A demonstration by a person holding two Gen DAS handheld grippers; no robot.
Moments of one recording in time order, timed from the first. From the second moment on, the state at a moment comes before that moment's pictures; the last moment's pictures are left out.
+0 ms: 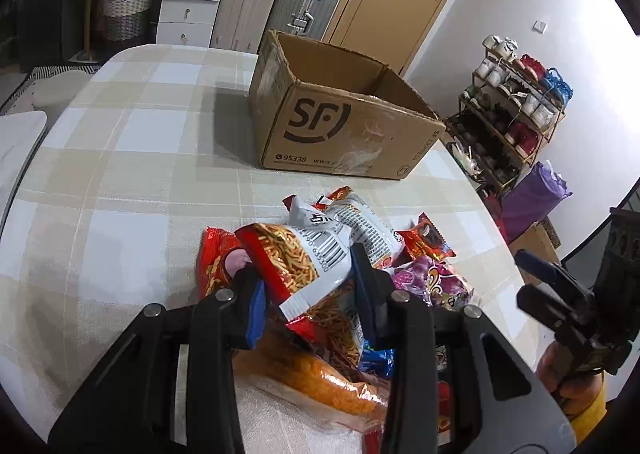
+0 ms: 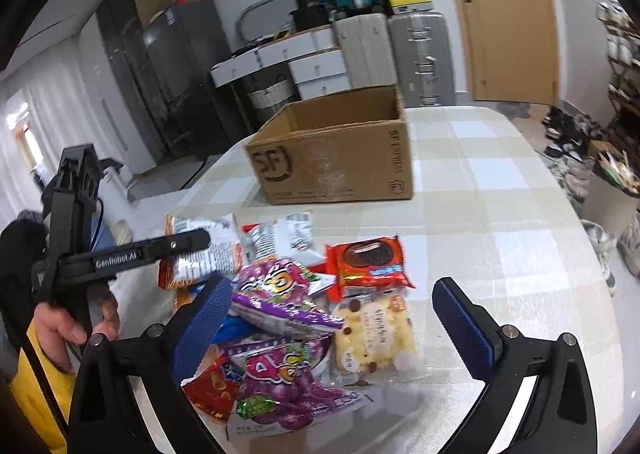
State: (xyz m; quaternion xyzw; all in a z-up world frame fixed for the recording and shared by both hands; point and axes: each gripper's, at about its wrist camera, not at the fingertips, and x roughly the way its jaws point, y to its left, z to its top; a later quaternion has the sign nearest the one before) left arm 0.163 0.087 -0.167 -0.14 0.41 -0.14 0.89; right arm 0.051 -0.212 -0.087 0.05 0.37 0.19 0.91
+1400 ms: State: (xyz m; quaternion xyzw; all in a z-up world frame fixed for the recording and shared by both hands) left arm 0.007 0.107 -0.016 -0.11 0.27 -0.12 0.95; right arm 0.059 -0.191 -0.065 0.10 0.37 0.30 0.87
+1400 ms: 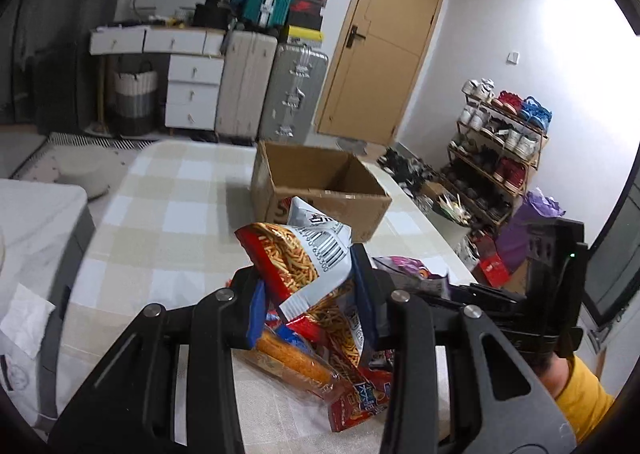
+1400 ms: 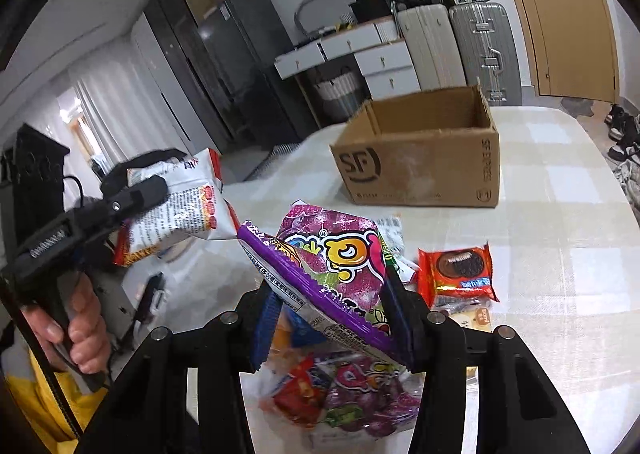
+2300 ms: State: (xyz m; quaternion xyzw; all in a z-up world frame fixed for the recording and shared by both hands) left arm -0.050 0.077 0.108 -0.07 0.22 -0.14 0.96; right arm 0.063 -0.233 0.037 0.25 0.28 0.38 0.84
